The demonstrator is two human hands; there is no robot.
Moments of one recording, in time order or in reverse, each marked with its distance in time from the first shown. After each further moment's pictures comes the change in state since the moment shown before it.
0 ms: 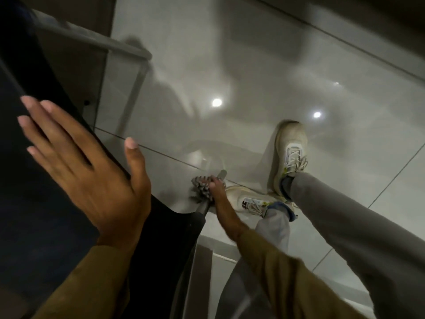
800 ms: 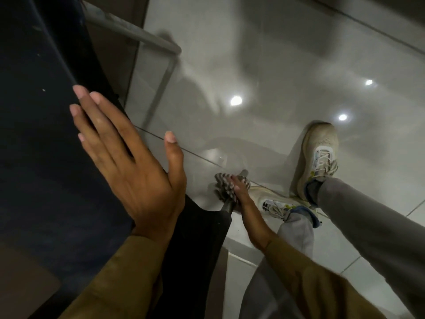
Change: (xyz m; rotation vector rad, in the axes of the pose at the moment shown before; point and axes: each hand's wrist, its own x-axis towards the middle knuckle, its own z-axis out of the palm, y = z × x) left_hand 0.002 -0.001 0.008 -0.081 0.168 0.063; right_hand -0.014 -0.001 0.006 -0.004 -0.020 -0.038
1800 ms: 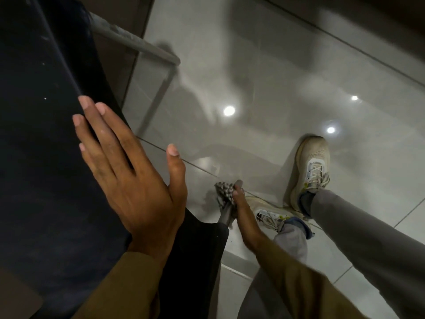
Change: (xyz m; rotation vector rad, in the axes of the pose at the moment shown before) left_hand -0.001 -0.004 0.002 0.023 -0.011 0.011; right_hand 0.034 0.015 -0.004 0.037 0.171 0.079
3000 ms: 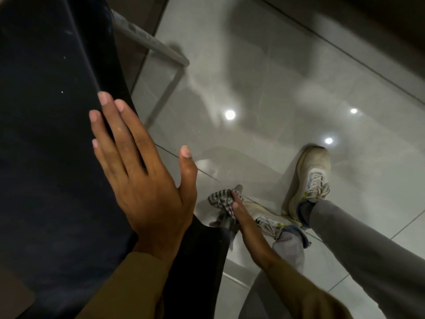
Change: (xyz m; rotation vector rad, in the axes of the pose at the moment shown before) left_hand 0.002 -0.002 0.003 0.040 0.004 0.004; right_hand -0.027 -0.011 -0.012 -0.171 -0.156 -0.070
